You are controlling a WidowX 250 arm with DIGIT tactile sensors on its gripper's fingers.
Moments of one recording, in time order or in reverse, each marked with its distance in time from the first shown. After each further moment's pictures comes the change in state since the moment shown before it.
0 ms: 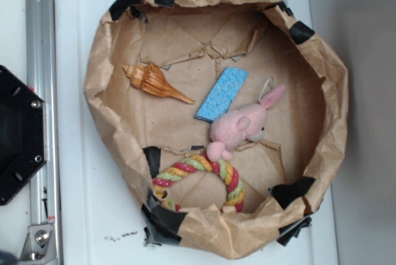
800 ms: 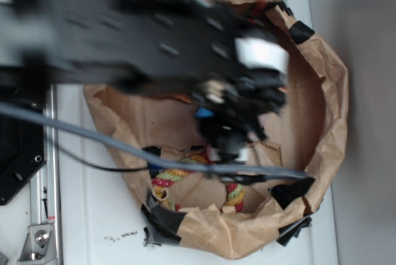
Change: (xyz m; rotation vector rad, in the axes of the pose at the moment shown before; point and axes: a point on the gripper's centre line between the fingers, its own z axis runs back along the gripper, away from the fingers) arm 0.155 0.025 -0.167 0.035 -0.083 -0.103
